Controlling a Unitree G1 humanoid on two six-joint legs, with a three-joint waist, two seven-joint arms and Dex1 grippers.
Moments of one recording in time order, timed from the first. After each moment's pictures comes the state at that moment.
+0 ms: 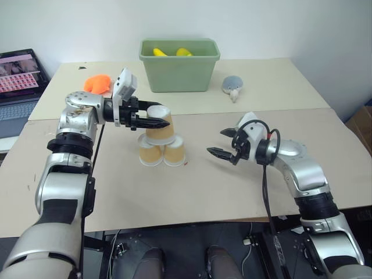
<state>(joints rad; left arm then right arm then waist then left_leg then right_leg) -1.16 0.57 -0.03 0.86 -0.22 0.17 -1.53 -0.62 -0.55 0.11 0.02 0.25 0.49 0.82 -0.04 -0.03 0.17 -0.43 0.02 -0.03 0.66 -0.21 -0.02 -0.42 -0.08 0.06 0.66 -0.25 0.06</state>
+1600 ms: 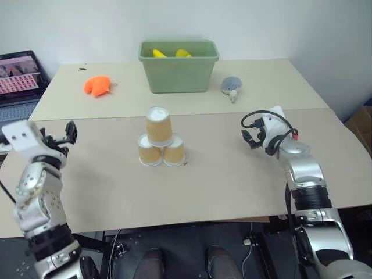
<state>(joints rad) -0.27 0.32 0.66 -0.16 -0.30 0.47 -0.14 -0.67 -0.43 -0.05 0.30 0.04 0.46 0.26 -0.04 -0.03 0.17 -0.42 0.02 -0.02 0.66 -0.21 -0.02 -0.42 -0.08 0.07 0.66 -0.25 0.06</state>
